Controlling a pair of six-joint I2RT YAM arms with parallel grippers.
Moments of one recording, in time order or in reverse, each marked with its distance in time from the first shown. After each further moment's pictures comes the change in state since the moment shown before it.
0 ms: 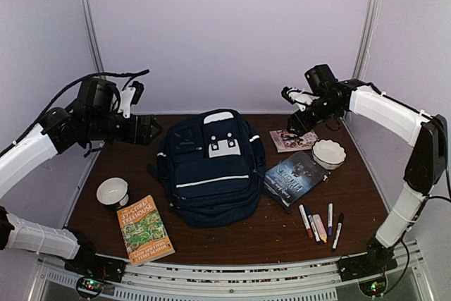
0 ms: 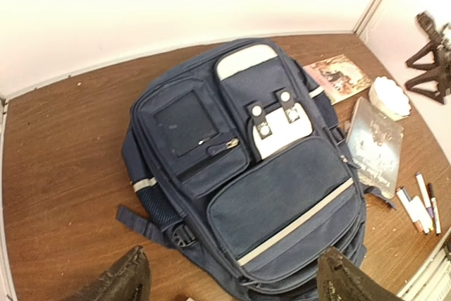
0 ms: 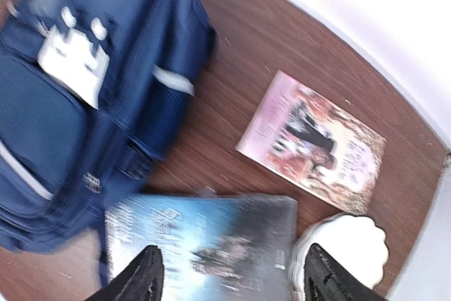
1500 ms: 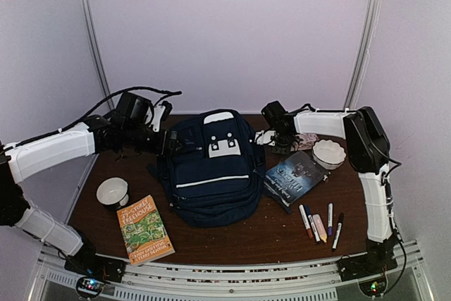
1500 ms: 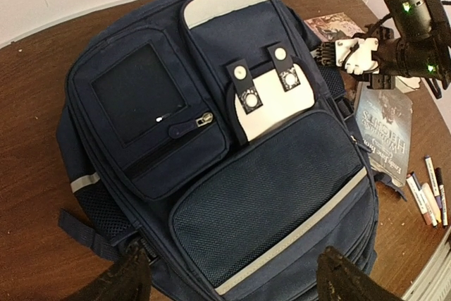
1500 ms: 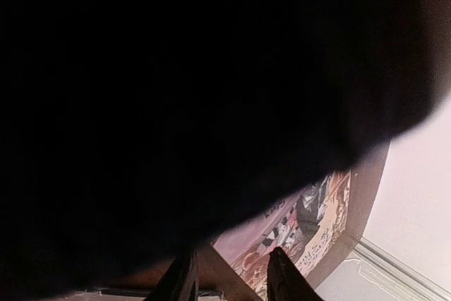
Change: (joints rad) left arm -0.018 0.254 -0.080 0.225 0.106 -0.037; right arm 0.100 0.533 0.133 0.199 0.459 -0.653
